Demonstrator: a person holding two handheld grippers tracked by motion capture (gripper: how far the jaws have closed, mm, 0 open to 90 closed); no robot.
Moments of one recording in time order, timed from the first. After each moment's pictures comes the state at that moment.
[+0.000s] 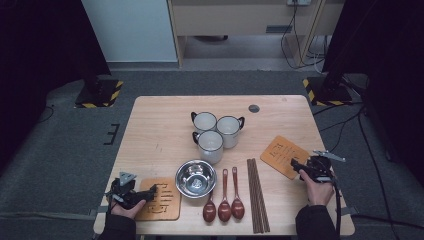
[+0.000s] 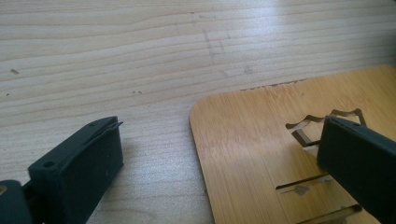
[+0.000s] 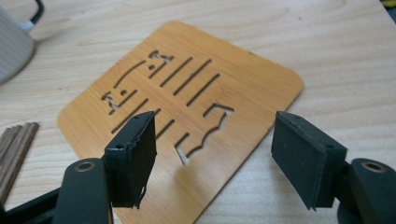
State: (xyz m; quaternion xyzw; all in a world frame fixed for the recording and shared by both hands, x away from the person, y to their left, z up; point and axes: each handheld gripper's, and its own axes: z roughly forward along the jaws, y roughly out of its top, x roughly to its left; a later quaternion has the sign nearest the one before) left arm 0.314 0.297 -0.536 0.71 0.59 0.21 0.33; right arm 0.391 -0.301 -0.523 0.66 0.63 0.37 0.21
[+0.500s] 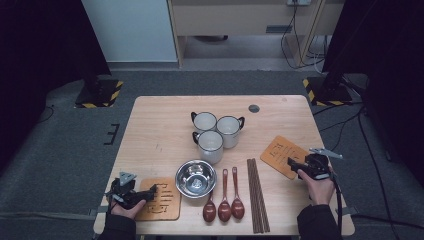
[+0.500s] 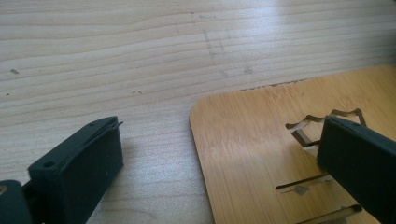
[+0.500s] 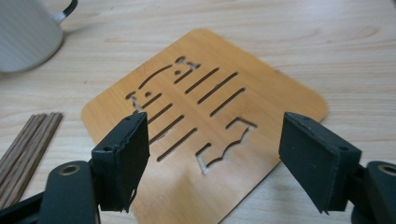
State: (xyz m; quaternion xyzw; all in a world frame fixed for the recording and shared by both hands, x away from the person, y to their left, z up) left arm 0.314 0.297 -0.536 0.71 0.59 0.21 0.33; right arm 0.396 -0.296 -0.516 0.61 0.67 0.38 0.21
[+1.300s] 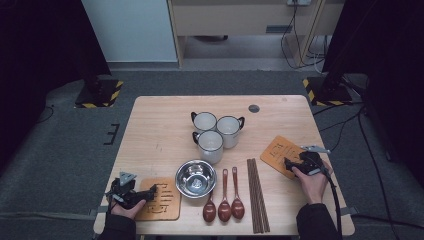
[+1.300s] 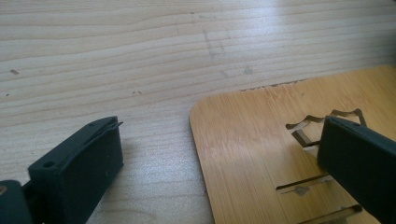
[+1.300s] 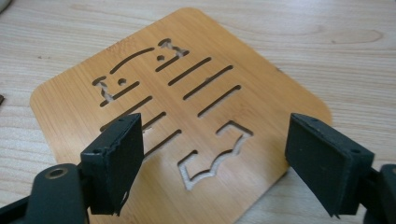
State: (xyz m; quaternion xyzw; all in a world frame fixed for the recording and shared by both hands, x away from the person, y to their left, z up) left arm 0.314 0.297 -0.535 0.71 0.59 0.21 0.33; right arm 0.413 -0.283 -0.528 0.59 0.70 0.31 0.24
